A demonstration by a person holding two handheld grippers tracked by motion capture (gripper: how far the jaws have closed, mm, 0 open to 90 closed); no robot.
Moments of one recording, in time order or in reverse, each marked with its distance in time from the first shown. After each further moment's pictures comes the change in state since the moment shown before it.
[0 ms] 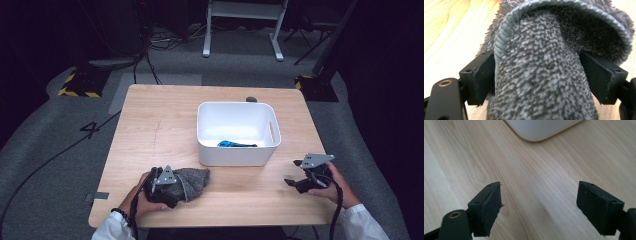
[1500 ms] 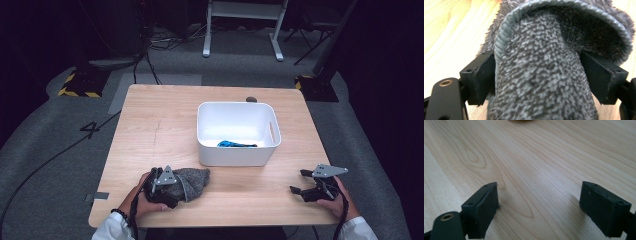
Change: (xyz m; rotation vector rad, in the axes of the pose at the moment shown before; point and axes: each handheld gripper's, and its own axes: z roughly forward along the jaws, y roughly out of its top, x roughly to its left) left arm -0.001 0.000 0.000 -0.002 0.008 -0.003; right arm 0.000 -0.057 0.007 -0.131 0.015 0.187
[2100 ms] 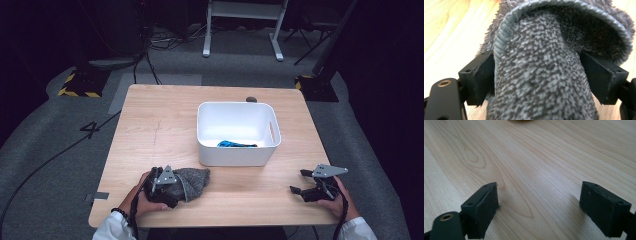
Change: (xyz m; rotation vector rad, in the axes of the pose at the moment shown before) left arm 0.001 0.001 0.000 0.004 -0.007 0.001; right arm 0.000 0.000 0.000 0.001 -0.002 0.000
